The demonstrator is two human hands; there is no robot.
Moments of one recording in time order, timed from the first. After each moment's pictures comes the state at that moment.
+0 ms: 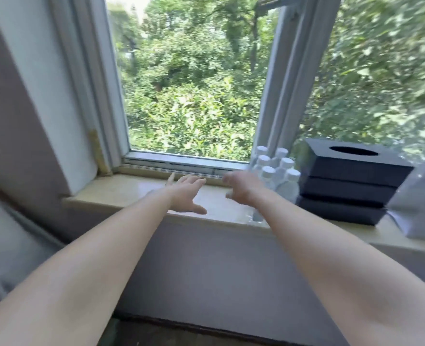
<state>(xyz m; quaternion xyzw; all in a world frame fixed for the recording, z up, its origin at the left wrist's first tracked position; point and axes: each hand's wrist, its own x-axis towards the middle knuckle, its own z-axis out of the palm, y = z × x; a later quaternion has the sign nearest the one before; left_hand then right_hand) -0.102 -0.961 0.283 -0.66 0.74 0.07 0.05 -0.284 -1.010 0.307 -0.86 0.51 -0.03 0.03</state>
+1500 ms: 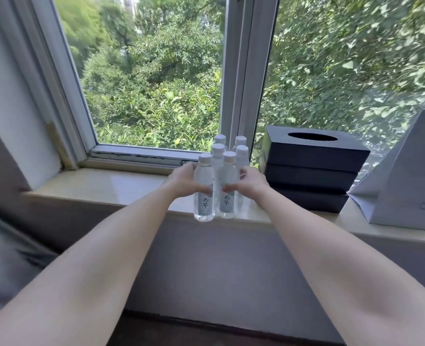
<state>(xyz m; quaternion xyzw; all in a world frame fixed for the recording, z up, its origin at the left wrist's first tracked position) -0.219 -1.006 0.269 -0.71 0.60 0.24 -0.29 -0.414 -1.039 0.279 -0.71 0.56 -0.24 0.35</state>
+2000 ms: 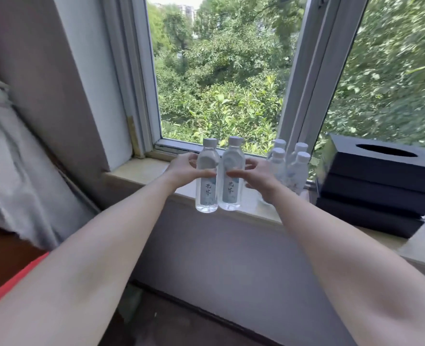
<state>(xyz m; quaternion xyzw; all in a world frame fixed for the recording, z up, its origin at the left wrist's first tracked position) -0.112 -0.914 0.297 -0.71 0.50 0.25 -0.43 -0.303 -1.004 0.295 -0.70 0.41 -0.31 0.50</state>
